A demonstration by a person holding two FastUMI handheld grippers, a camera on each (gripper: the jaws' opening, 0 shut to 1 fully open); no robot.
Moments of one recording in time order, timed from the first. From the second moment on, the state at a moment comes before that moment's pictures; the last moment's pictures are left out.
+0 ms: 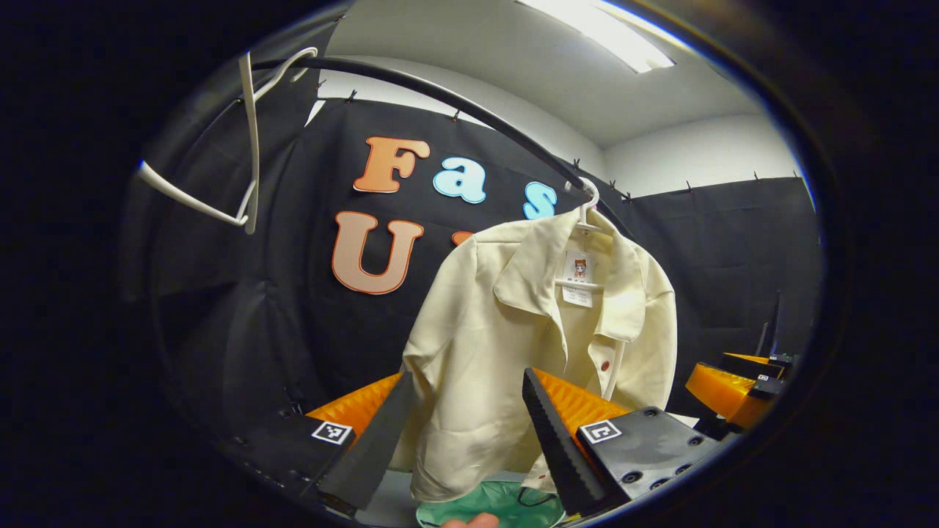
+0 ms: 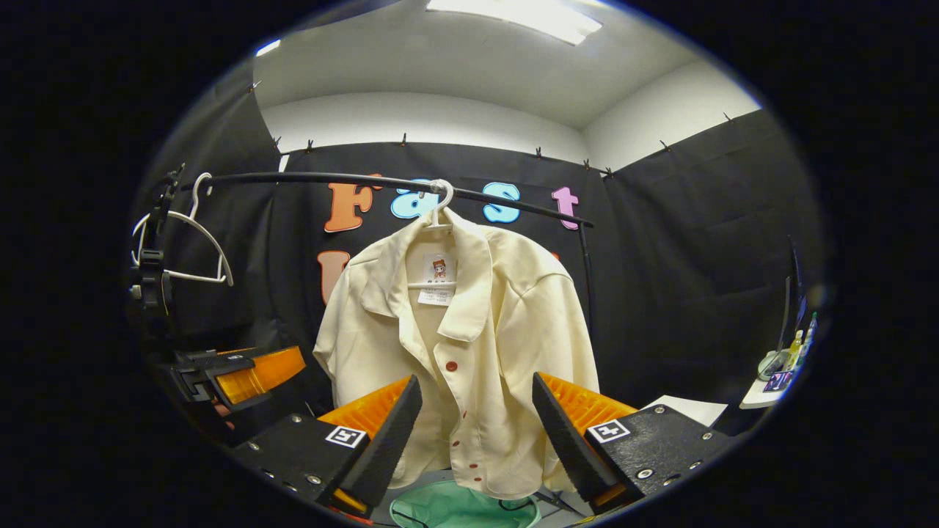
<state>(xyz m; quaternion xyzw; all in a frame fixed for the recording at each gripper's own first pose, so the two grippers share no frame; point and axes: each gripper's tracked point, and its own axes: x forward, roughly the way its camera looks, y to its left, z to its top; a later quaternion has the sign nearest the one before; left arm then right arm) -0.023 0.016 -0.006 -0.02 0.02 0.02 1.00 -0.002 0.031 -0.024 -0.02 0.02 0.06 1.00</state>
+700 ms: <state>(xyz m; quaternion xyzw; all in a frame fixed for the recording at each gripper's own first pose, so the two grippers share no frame) -0.030 0.026 0.009 0.01 0.00 0.04 1.00 0.103 0.066 -0.082 -0.01 0.05 0.06 1.00</state>
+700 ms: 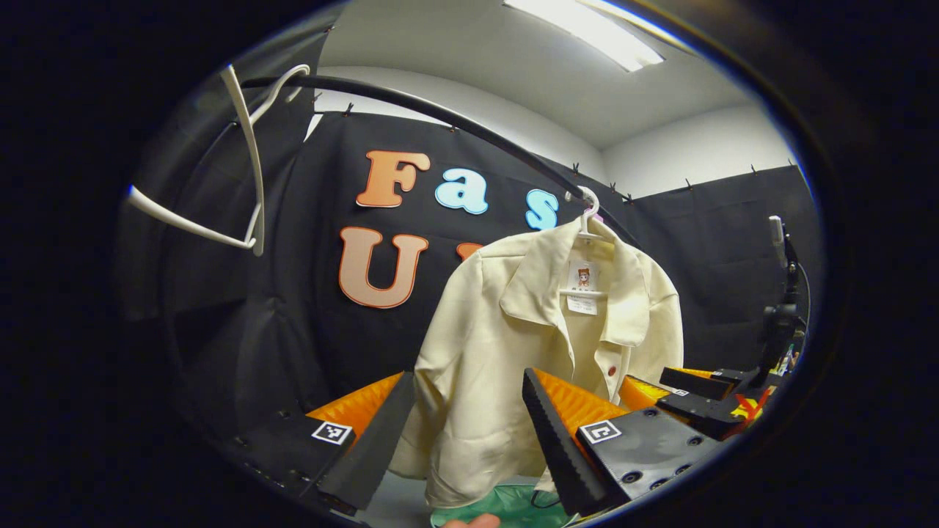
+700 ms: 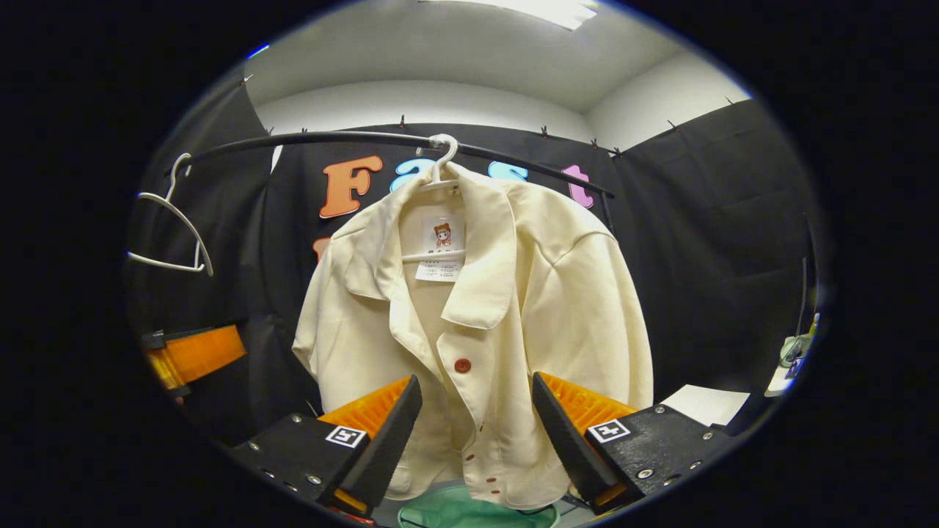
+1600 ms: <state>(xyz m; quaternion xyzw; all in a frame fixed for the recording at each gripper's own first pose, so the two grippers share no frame) -0.042 0.030 0.007 -0.01 0.00 0.02 1.00 0.186 -0.008 -0.082 -0.09 0.03 -0.04 0.99</state>
